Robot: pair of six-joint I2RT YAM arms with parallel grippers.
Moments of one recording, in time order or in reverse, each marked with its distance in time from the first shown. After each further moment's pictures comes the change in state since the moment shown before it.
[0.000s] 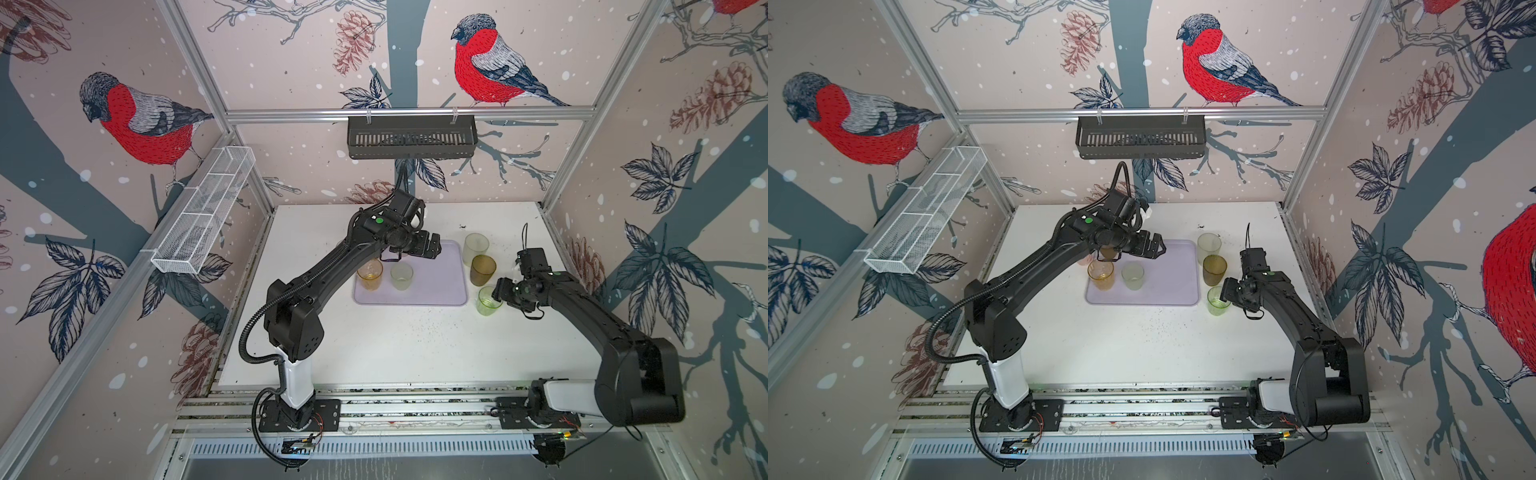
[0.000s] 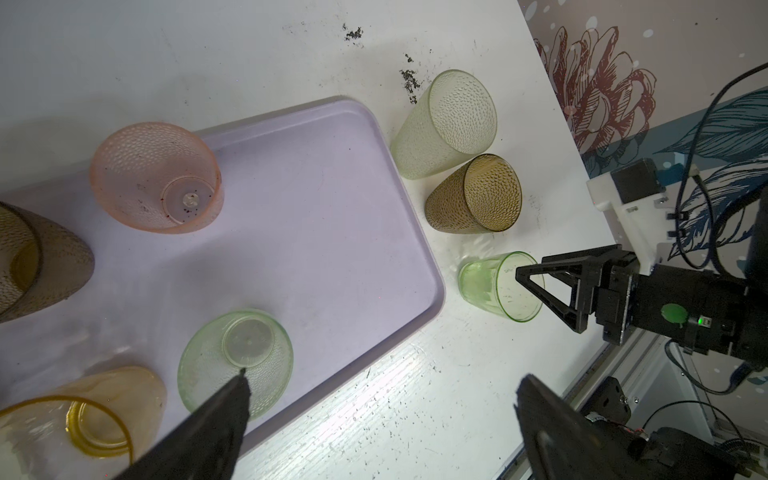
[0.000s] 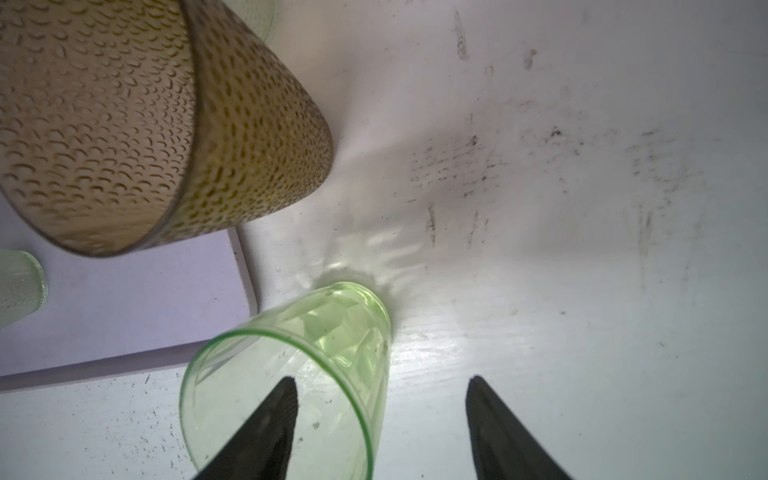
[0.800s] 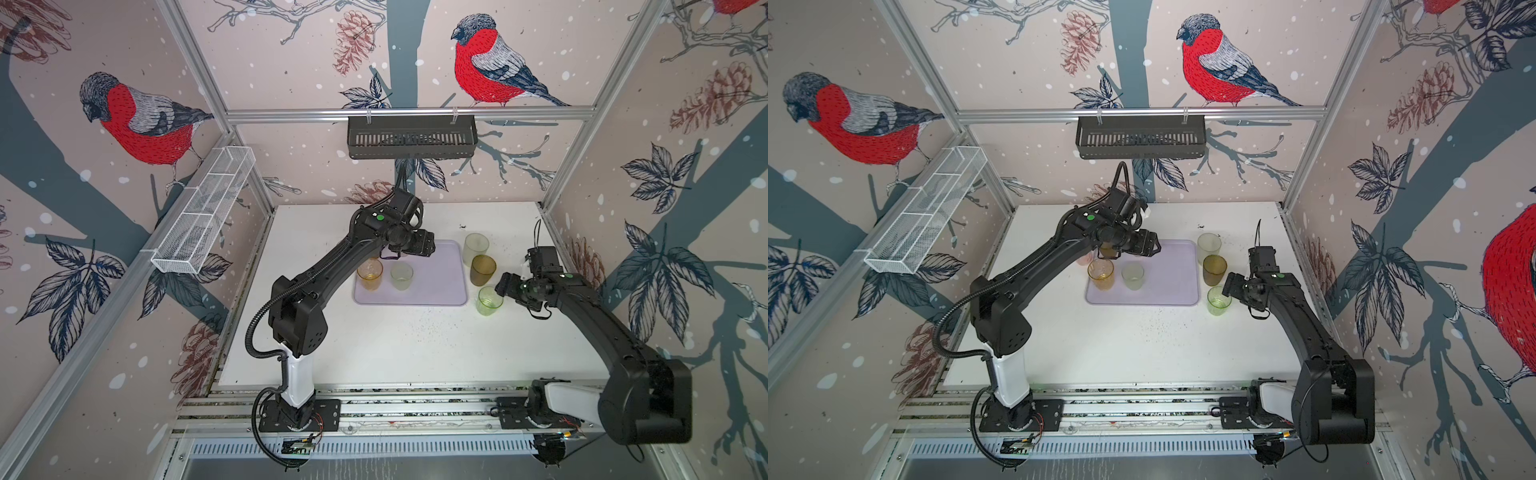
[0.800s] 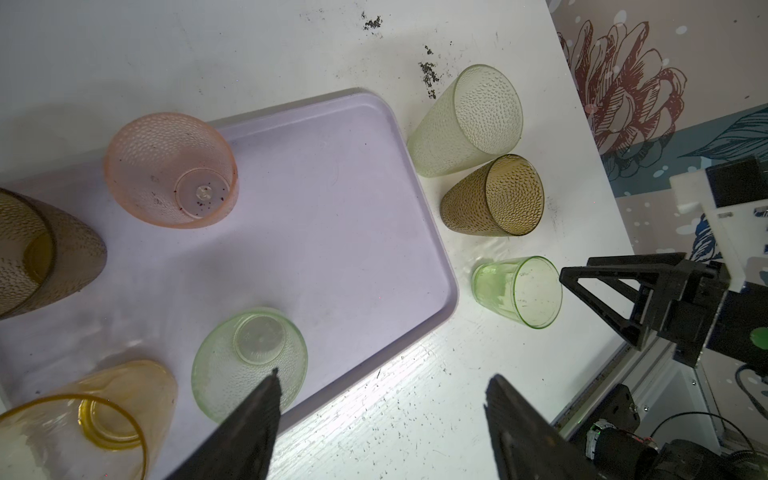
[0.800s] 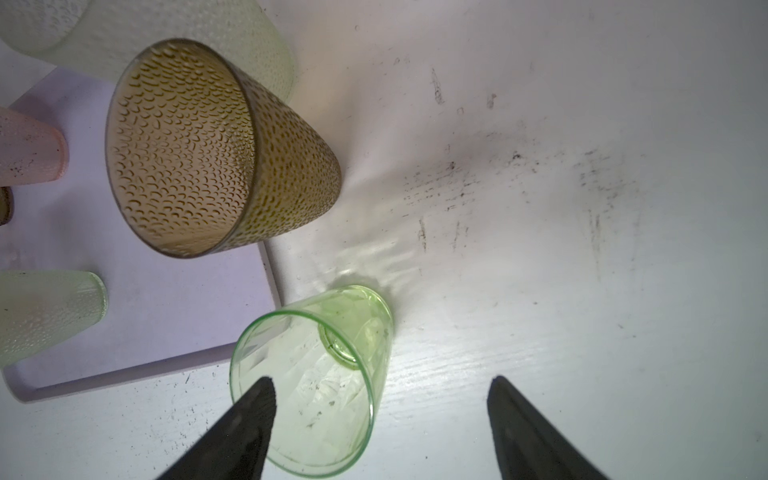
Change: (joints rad) left arm 0.019 0.039 0.035 -0.031 -0.007 -0.002; right arm -0.044 -0.091 0.023 -0.037 -0.012 0.021
